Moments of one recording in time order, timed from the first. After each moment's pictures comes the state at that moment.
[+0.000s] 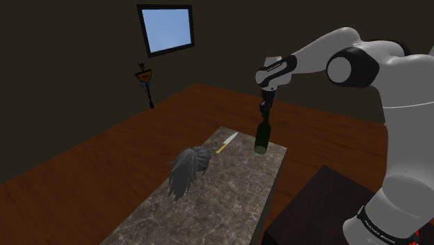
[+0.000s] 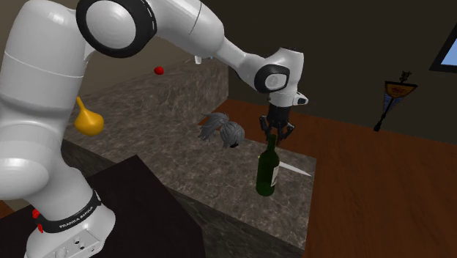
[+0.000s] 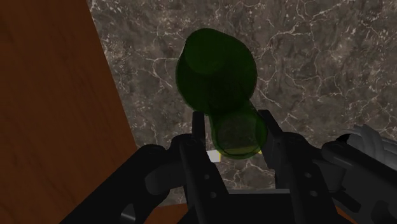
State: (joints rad) arm -0.22 0.58 -0.16 -1.59 0.11 2.12 -0.60
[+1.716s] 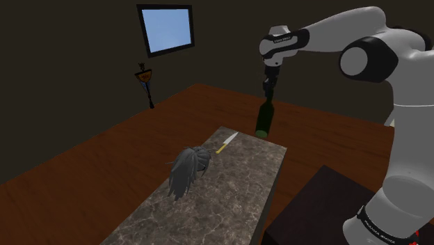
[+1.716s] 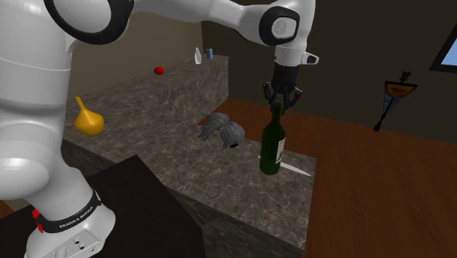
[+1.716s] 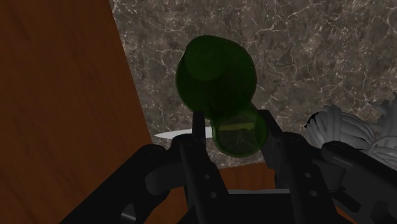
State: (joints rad) arm -0.22 0.46 -0.18 -1.41 0.09 1.83 -0.58
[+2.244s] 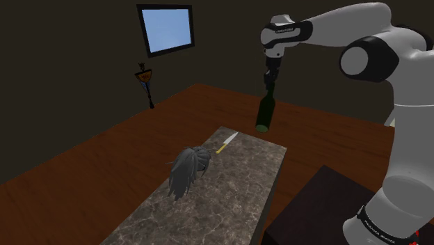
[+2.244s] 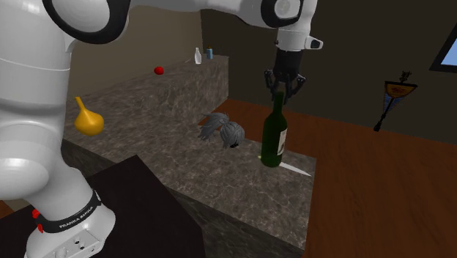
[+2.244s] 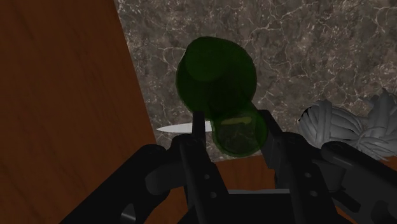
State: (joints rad) arm -0.22 0.46 -0.18 -1.31 0.09 1.73 -0.58
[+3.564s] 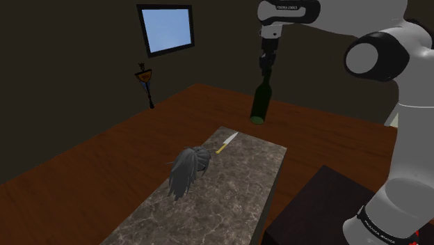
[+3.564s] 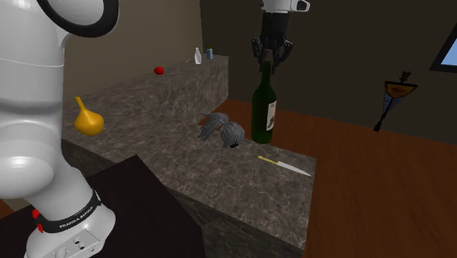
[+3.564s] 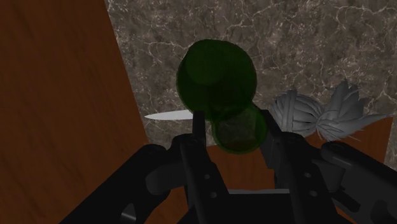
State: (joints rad) arm -0.16 0.41 -0.16 -1.15 0.07 1.52 -0.48
